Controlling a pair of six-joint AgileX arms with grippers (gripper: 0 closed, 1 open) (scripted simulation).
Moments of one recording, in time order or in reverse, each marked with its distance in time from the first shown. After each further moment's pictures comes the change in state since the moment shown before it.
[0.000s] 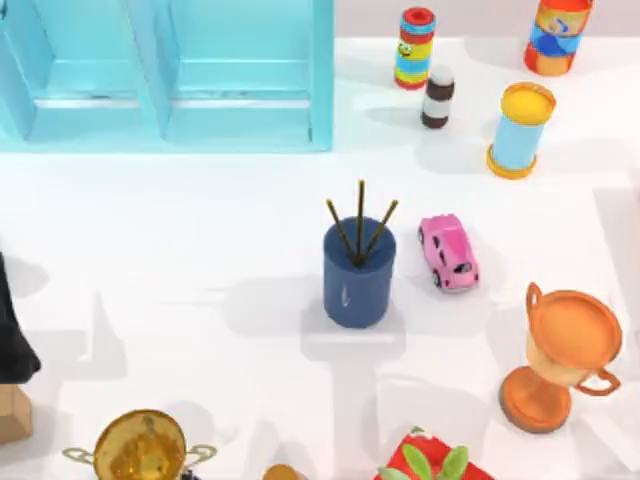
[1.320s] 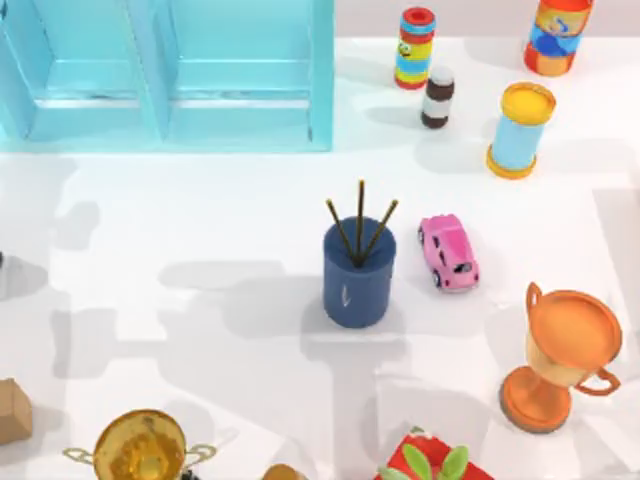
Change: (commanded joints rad) left arm 0.159 1.620 1.406 -1.107 0.001 0.182; right arm 0.000 0.000 0.000 0.000 0.000 0.000
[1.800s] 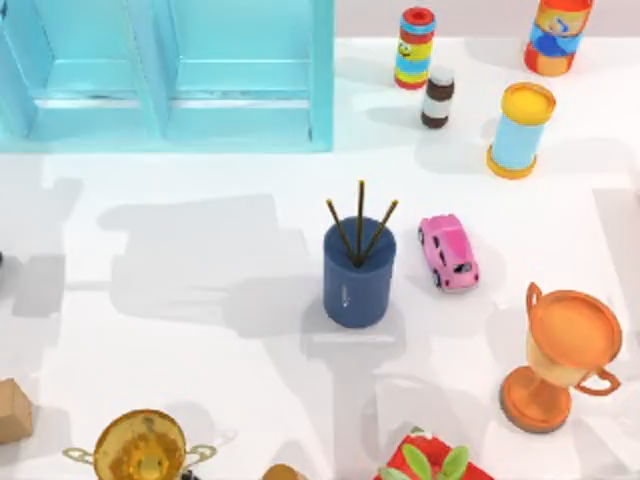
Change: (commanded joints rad) left arm 0.042 0.384 0.393 -0.255 0.001 0.046; right arm 0.000 0.000 0.000 0.000 0.000 0.000
